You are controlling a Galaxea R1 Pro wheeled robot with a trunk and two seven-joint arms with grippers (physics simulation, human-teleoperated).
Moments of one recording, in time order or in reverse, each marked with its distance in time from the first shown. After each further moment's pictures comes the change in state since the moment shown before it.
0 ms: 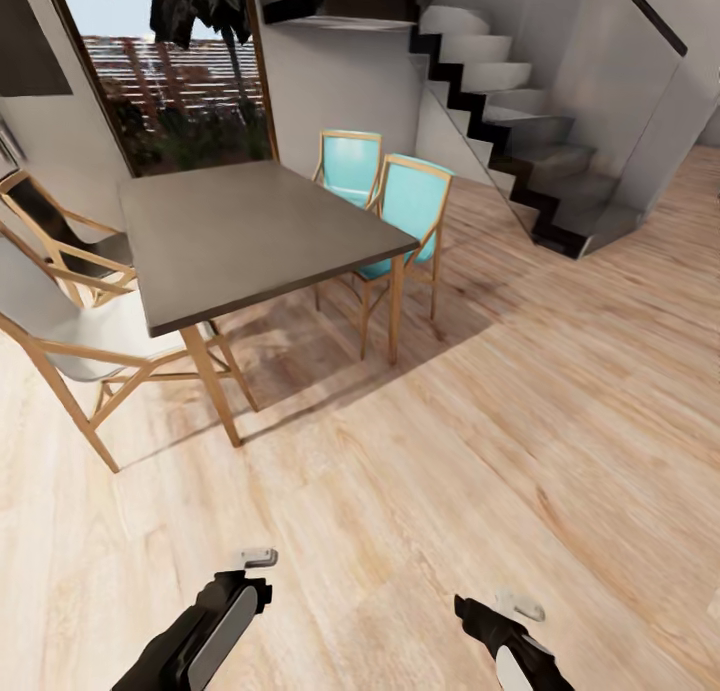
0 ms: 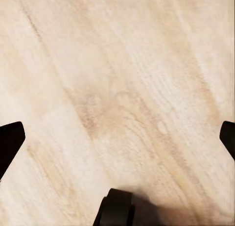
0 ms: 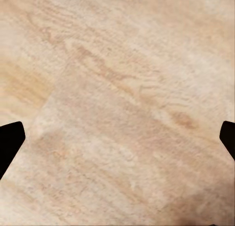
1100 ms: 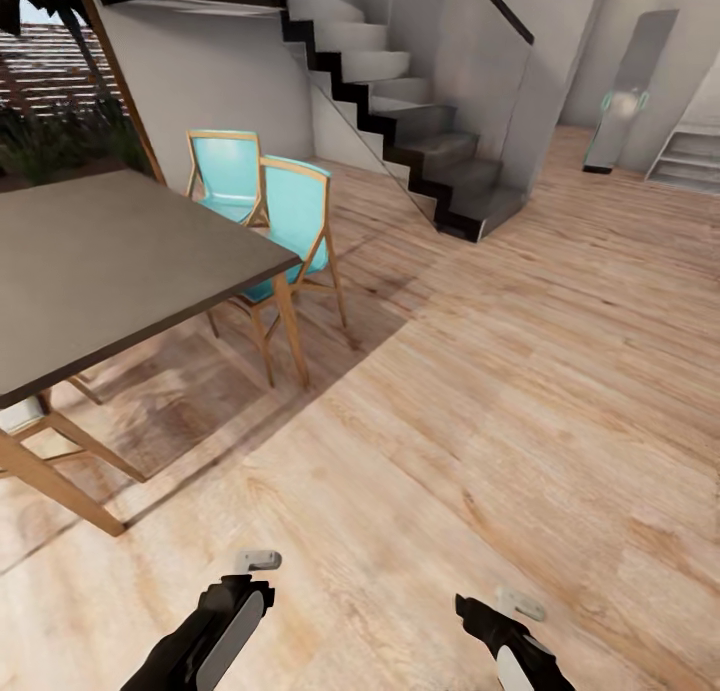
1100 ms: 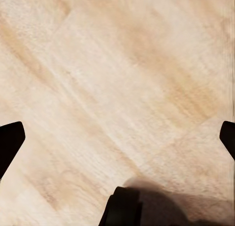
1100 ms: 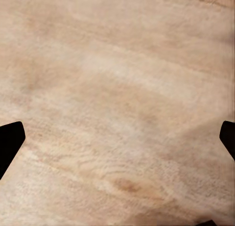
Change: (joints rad) left arm 0.000 -0.023 0.000 0.027 -0.060 -0.008 0.000; right arm 0.000 0.000 -0.007 0.000 0.000 -0.002 0.000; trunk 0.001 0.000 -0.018
